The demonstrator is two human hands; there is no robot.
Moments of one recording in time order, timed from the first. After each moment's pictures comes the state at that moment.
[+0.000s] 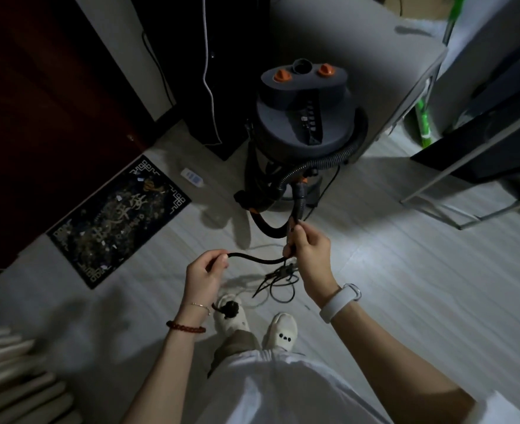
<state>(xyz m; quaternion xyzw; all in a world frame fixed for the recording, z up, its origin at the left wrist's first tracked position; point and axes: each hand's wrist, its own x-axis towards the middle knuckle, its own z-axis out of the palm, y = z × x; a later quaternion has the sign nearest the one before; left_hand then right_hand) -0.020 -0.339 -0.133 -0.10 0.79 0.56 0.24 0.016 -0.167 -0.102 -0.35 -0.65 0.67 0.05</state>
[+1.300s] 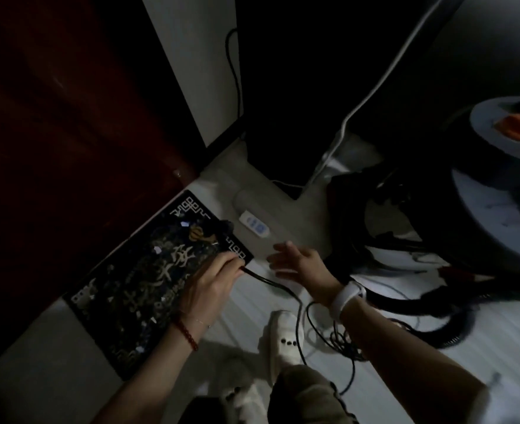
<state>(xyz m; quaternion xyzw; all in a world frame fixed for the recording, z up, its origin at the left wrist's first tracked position) -0.438 -0.509 -0.354 0.34 0.90 0.28 0.01 -0.405 -0.315 -0.348 -0.37 -0.58 0.69 -0.24</state>
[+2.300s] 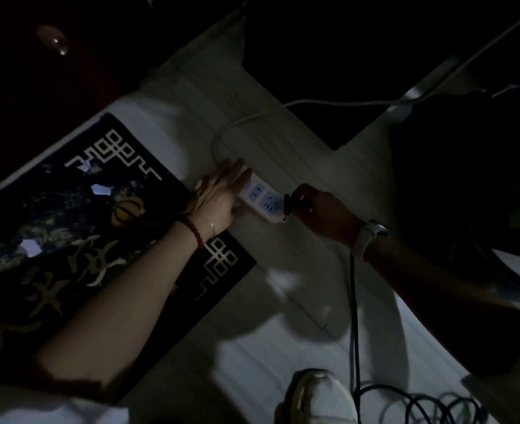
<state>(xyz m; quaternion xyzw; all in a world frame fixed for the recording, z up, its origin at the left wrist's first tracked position) -0.610 -0.465 -0.812 0.35 0.90 0.13 0.22 -0.519 -0.271 -0.779 -0.13 -0.92 0.31 -0.20</state>
